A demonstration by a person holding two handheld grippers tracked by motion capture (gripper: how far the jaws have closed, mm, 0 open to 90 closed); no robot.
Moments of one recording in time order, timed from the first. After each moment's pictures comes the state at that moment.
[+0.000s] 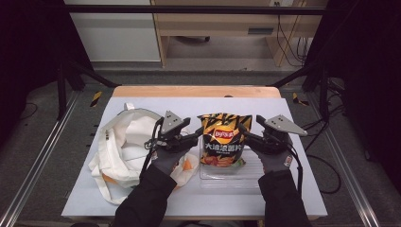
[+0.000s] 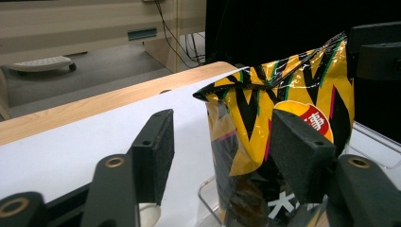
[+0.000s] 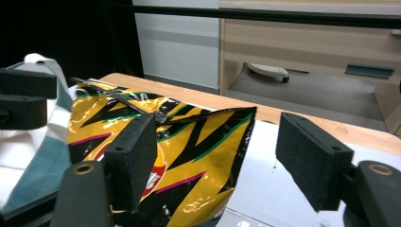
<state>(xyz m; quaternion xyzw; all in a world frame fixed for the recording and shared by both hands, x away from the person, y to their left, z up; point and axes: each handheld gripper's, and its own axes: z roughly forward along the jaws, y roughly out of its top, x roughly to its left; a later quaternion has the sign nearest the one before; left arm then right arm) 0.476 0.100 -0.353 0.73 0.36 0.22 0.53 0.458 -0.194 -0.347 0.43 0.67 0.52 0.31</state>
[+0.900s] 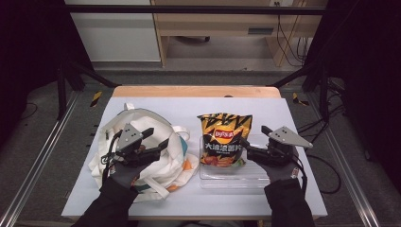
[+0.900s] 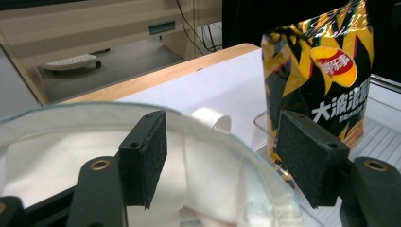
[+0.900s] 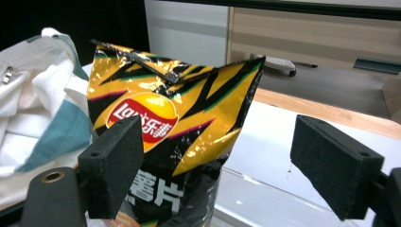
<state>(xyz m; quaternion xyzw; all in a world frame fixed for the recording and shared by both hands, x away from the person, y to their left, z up) 0.438 0.197 -0.359 0.74 0.36 0.25 0.50 0.433 -0.204 -0.361 0.42 0.69 0.50 0.30</state>
